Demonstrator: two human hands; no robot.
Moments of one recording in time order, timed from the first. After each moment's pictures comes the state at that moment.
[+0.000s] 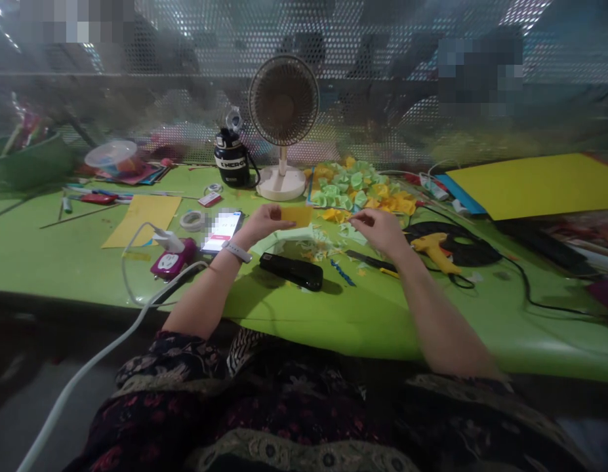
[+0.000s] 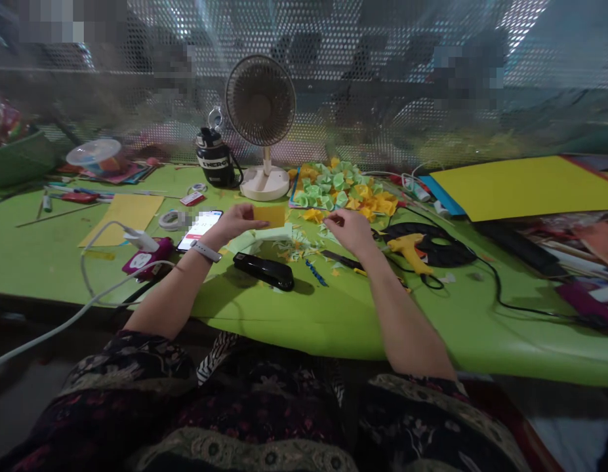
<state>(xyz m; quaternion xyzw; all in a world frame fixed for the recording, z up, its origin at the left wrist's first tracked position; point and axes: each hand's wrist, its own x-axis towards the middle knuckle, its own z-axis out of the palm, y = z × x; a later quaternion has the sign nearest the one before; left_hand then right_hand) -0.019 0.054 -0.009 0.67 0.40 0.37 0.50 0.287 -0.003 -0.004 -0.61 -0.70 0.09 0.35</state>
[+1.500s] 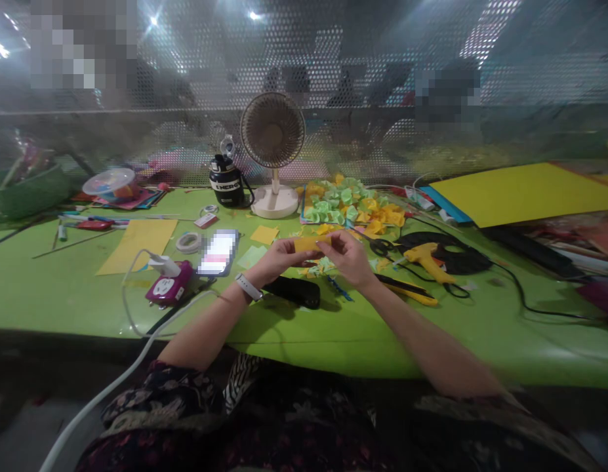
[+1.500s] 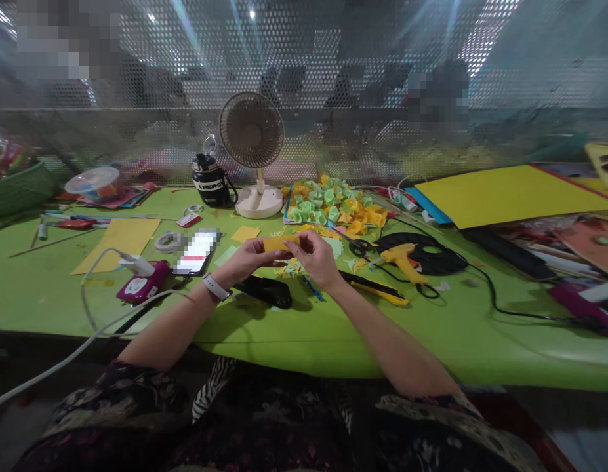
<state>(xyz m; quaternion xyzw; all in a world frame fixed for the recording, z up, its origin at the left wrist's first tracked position) 0.025 -0.001 -0.001 0.56 0.25 0.35 0.71 0.208 -0.039 -0.004 -0.48 -0.62 0.30 0.55</state>
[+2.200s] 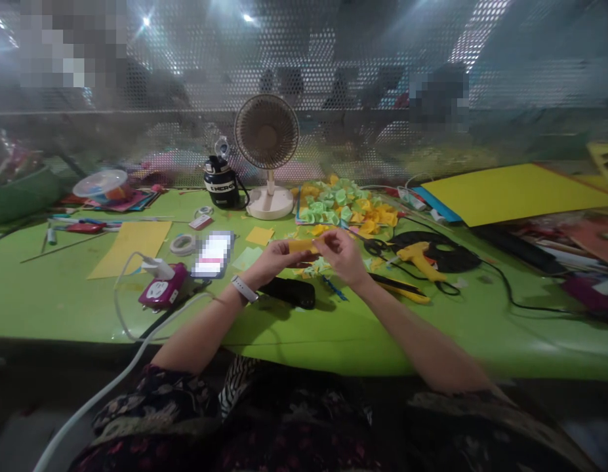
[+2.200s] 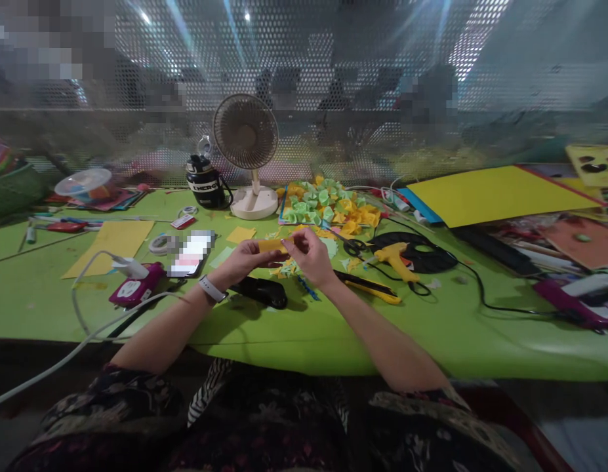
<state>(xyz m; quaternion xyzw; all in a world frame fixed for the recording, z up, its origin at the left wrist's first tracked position) 0.026 -0.001 -0.006 0.56 0.27 0.35 0.70 0.207 -0.041 0.004 -0.49 -0.60 0.30 0.56</state>
